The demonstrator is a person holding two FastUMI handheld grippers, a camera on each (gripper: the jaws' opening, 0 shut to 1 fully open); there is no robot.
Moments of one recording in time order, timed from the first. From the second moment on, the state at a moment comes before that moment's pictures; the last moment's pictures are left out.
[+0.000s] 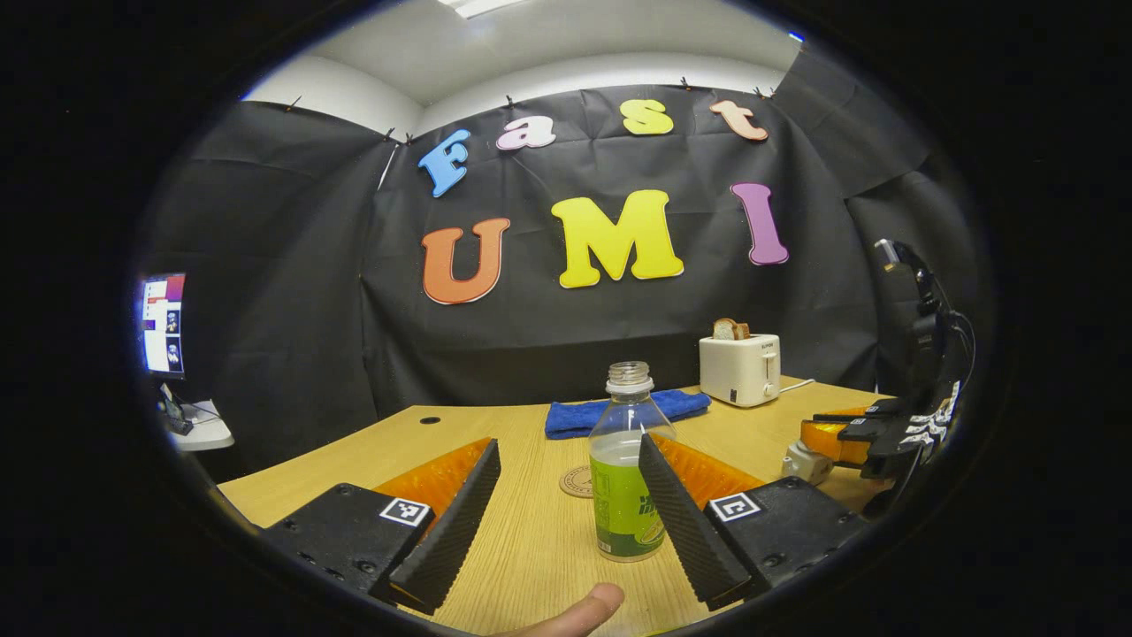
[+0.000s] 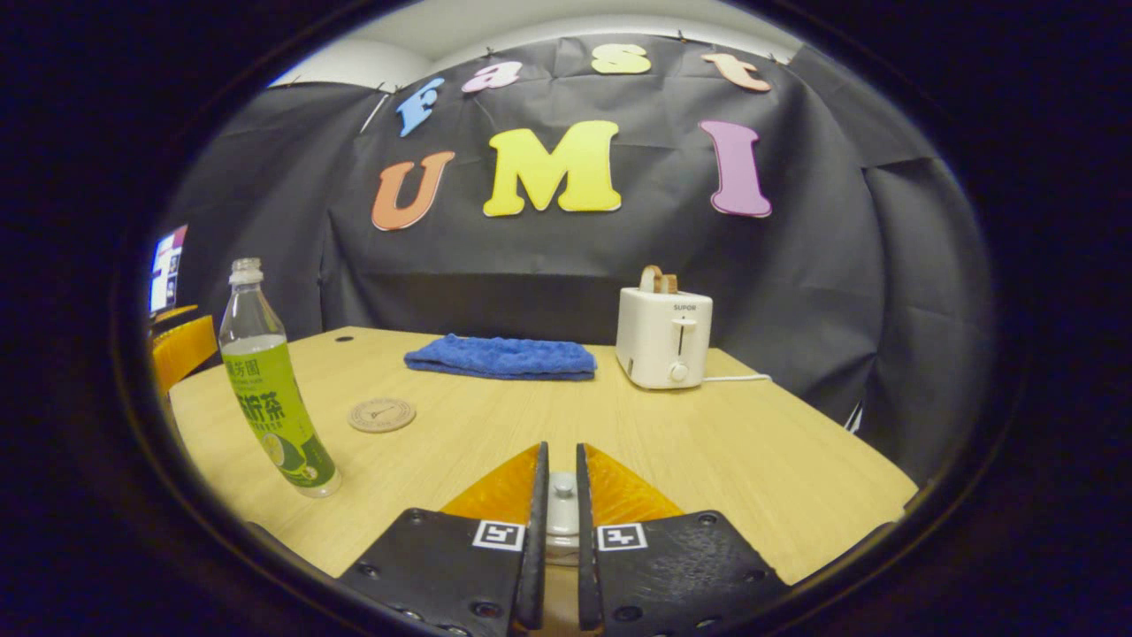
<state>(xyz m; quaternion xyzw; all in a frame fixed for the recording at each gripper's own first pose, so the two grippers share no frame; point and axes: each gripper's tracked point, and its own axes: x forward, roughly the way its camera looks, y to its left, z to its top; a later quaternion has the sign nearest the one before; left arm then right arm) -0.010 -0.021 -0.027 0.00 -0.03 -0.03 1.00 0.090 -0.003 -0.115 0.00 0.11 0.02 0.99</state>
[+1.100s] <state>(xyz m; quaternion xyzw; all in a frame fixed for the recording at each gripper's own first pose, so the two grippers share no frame) -0.017 -0.031 -0.059 -0.04 0.04 -0.06 1.00 0.060 0.000 -0.045 0.02 0.05 0.05 1.00</state>
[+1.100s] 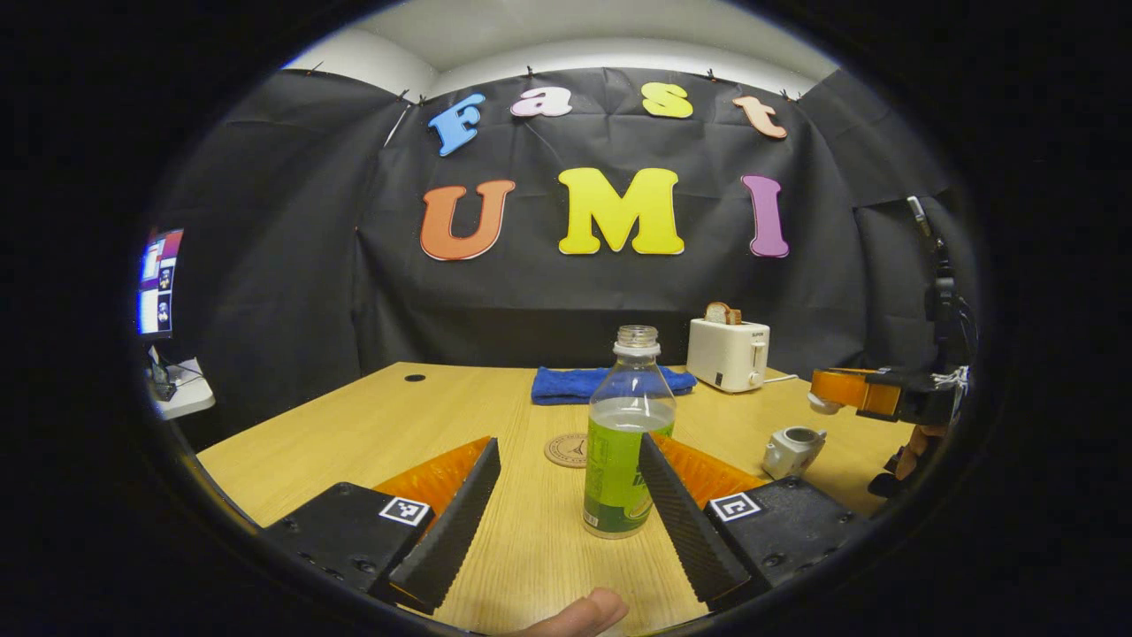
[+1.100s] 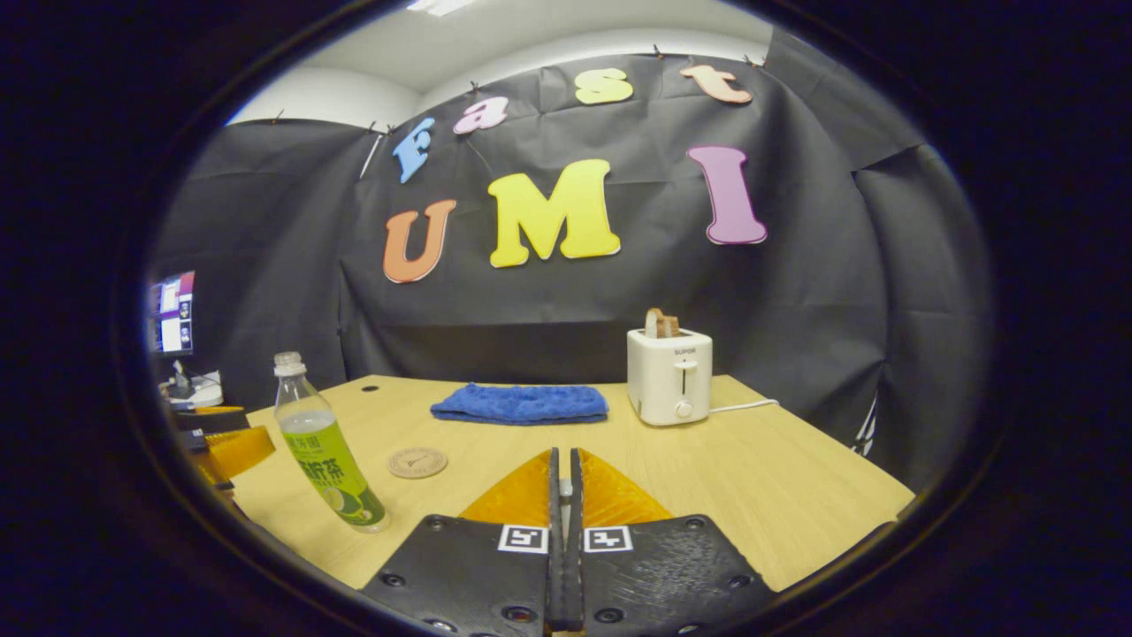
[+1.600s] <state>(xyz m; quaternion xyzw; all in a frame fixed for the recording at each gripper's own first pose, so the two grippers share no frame) 0.017 -0.076 -0.083 -0.05 0.06 -0.10 0.99 0.047 -0.020 -0.040 0.01 0.04 0.04 1.00</state>
